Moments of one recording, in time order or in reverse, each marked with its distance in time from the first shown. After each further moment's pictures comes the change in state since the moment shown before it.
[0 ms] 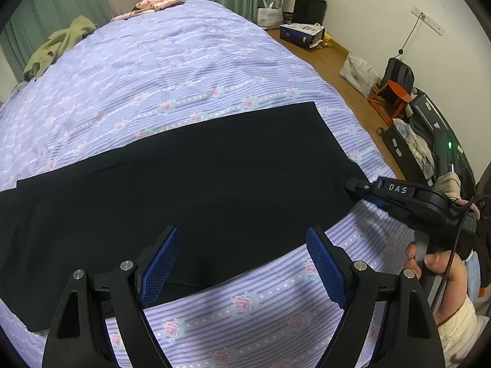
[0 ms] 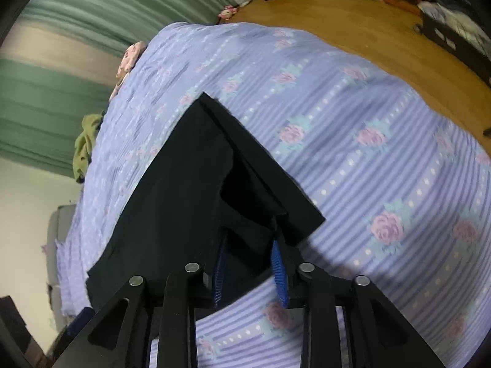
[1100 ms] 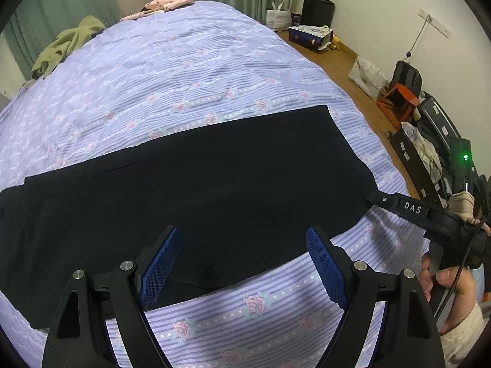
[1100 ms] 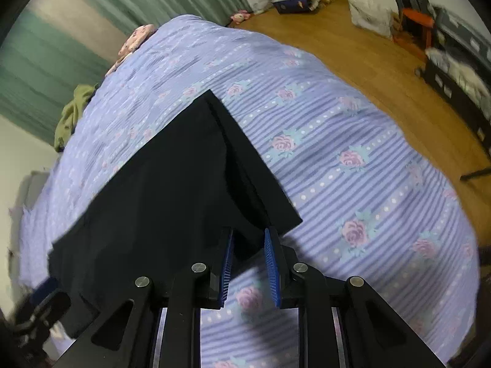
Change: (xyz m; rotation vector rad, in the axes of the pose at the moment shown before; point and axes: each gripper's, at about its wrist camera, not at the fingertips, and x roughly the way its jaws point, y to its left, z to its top) left arm -0.001 0.009 0.001 -0.028 -0.009 0.037; right arm -0.020 0.005 -0.008 -0.136 -0.013 -0.112
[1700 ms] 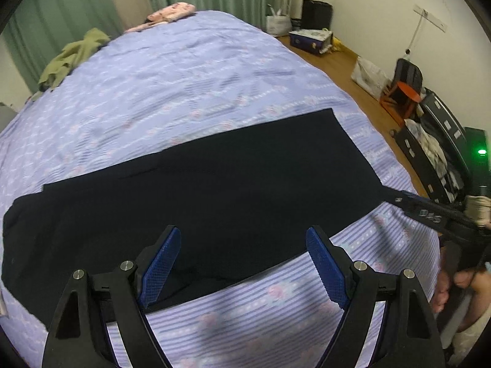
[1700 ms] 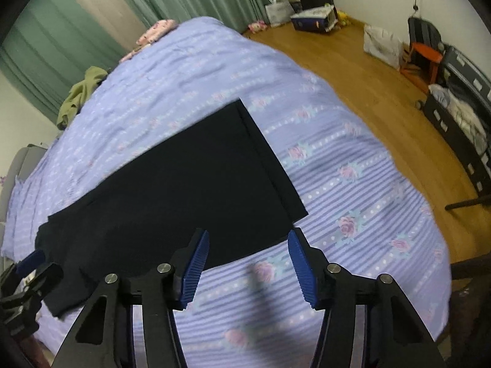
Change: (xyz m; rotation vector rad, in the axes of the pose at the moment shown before) left arm -0.018 0.007 -0.009 0.052 -0.033 0.045; right arm -0.033 0.033 -0.013 -0.161 -0.042 -0.075
